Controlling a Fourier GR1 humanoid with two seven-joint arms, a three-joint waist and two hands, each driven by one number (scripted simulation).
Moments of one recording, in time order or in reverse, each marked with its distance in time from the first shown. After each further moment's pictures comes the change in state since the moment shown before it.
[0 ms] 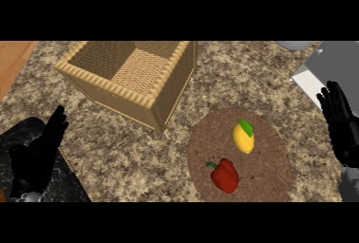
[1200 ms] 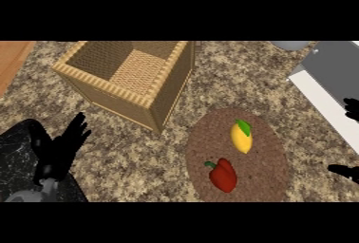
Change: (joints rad) left arm -0.075 -0.160 0.099 0.272 0.153 -0.227 0.052; right arm 0.173 -0.263 -0.088 -0.217 0.065 0.203 0.220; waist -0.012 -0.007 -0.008
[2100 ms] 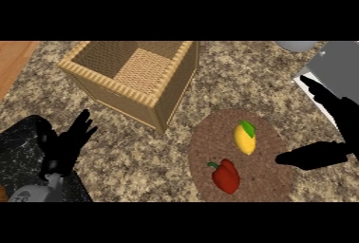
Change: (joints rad) left arm -0.033 -0.040 0.023 0.028 -0.043 -0.039 0.008; right arm -0.336 0.034 0.318 -0.296 0.280 -0.114 0.892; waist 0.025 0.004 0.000
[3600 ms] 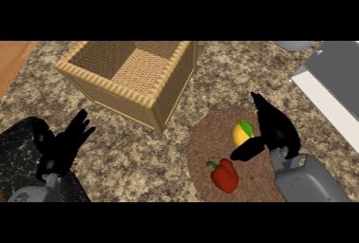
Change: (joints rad) left arm 0.014 -0.058 0.097 -0.009 -0.082 -0.063 0.034; right arm -0.095 0.346 0.186 0.308 0.446 0.064 0.124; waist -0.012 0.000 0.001
